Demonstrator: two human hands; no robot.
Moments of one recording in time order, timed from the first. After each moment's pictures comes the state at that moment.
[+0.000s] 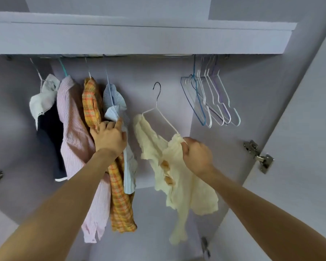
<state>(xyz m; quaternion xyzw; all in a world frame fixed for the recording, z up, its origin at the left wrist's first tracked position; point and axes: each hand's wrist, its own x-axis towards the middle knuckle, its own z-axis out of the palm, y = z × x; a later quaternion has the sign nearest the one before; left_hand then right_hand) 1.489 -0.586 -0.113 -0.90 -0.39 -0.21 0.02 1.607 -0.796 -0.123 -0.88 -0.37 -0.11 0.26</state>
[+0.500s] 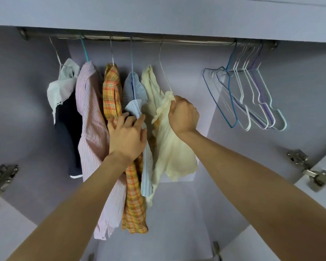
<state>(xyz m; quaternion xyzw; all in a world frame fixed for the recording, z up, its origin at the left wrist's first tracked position) 1.468 -0.552 -0.133 -0.91 -0.30 -0.29 0.04 1.604 -0.628 -0.093 -0.84 -0.37 -0.20 0.34</state>
